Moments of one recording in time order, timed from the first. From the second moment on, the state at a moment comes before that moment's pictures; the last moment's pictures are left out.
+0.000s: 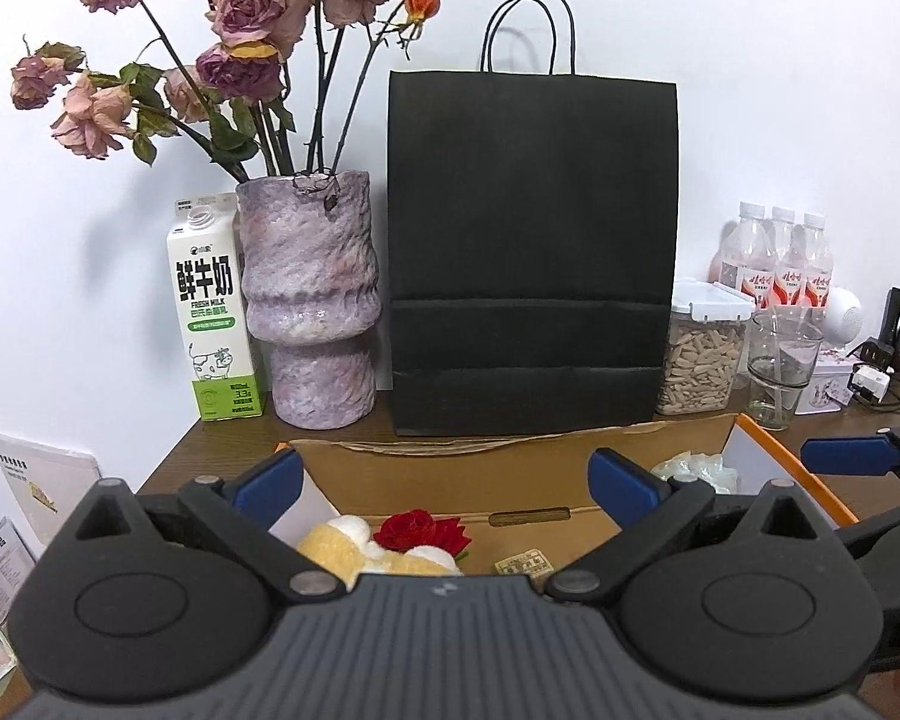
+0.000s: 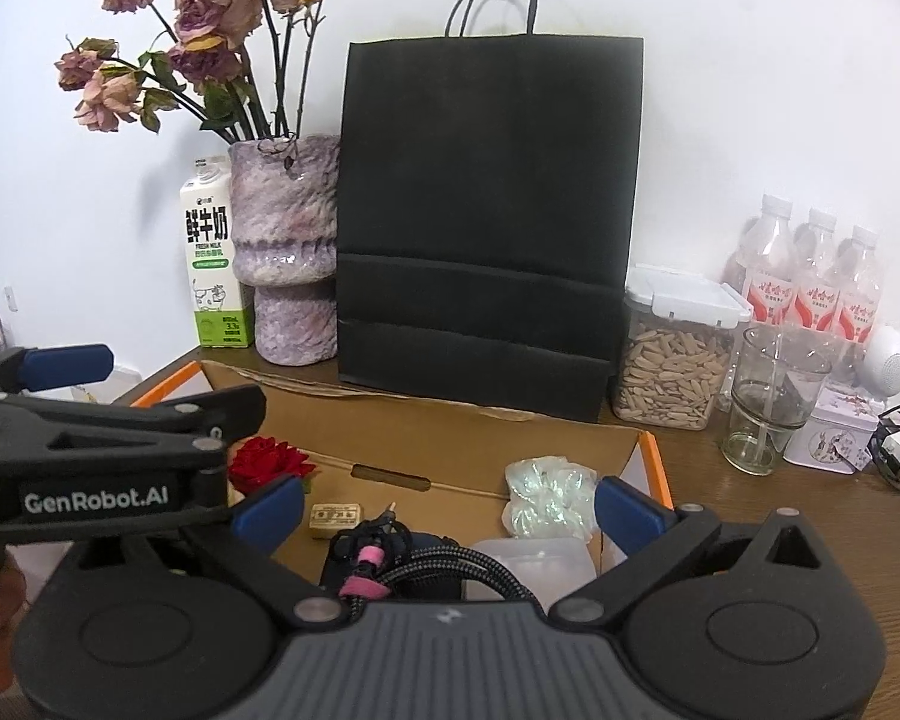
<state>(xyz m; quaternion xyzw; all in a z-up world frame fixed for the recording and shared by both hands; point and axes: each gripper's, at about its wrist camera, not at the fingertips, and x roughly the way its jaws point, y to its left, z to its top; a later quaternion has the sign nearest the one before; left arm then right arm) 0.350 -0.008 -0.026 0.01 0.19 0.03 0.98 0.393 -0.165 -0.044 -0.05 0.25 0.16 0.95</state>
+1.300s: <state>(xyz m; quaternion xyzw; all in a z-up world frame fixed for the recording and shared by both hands) 0.211 -0.010 -0.033 -0.02 0.20 0.03 0.98 0.258 -0.187 -0.043 -0.06 0.24 0.16 0.95</state>
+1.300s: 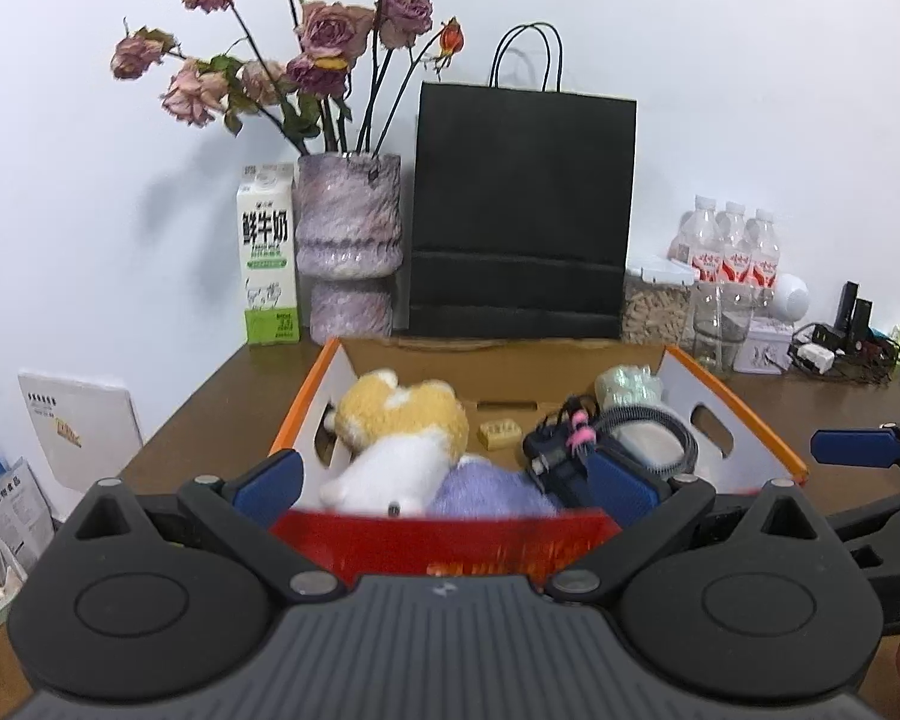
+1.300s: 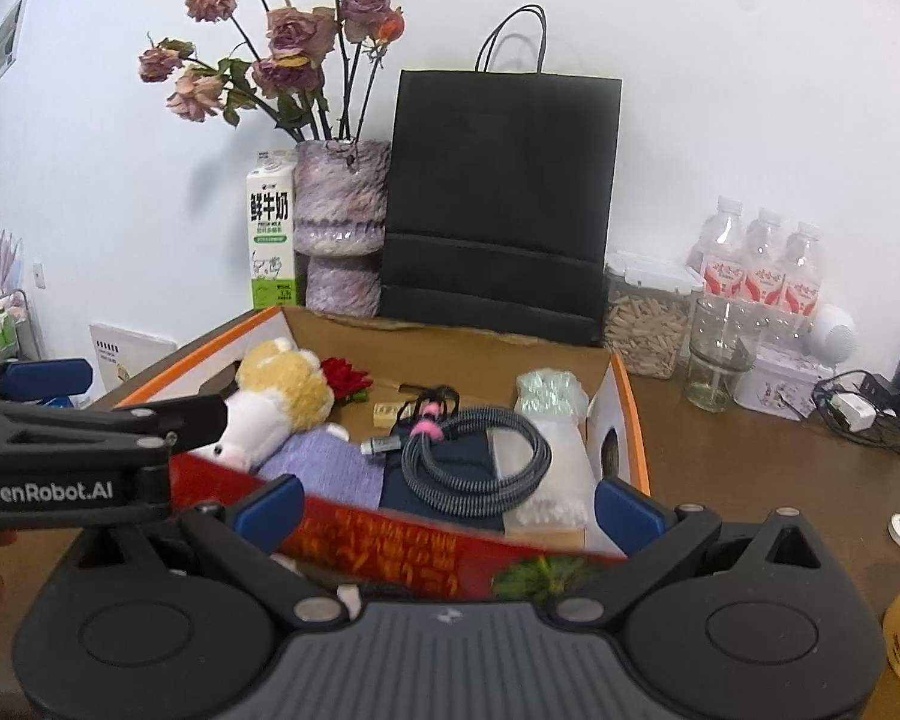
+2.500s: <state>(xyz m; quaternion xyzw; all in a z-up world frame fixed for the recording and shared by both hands) 0.156 0.013 -0.100 -0.01 0.30 0.03 0.95 0.202 -0.188 -0.116 -0.08 0.33 0.16 0.93</state>
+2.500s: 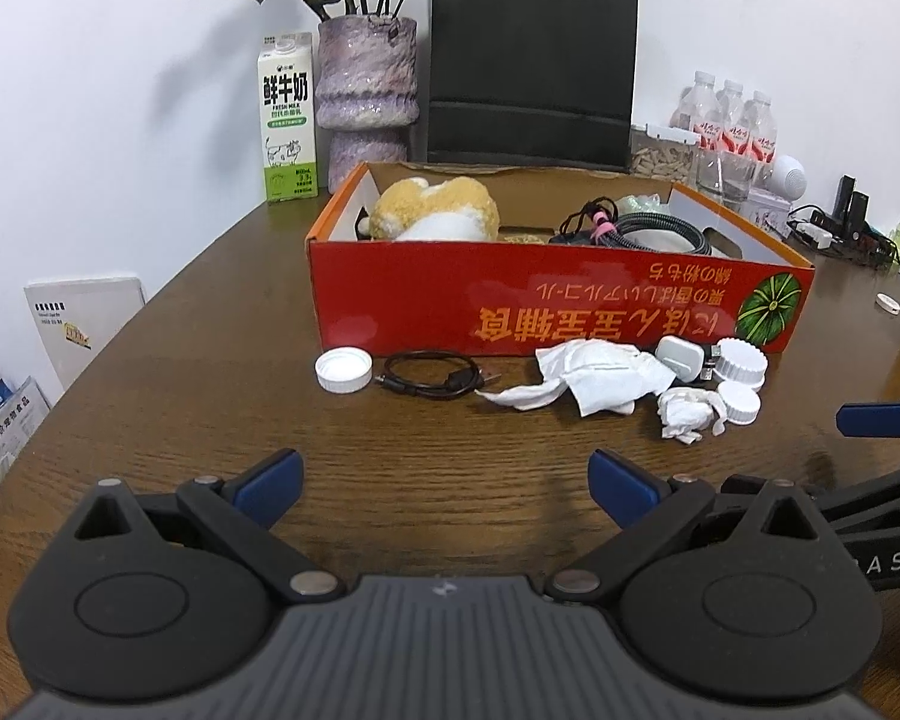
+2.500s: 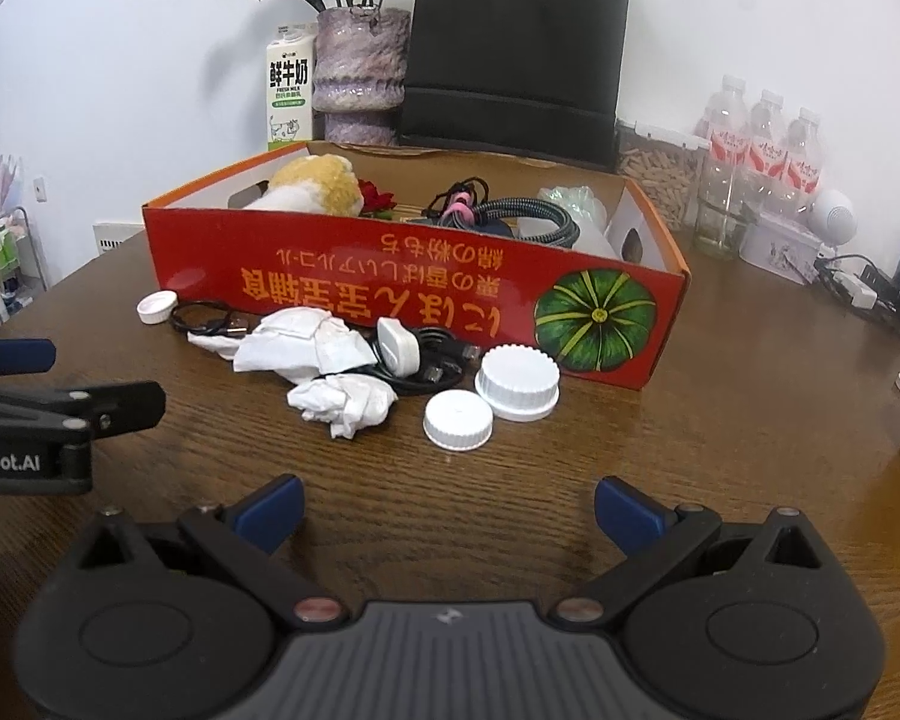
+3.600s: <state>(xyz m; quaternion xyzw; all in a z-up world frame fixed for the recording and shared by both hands) 0.168 0.024 -0.111 -0.02 0.34 0.03 0.94 0.213 -0.199 -0.122 -0.05 0.34 0.16 0.93</state>
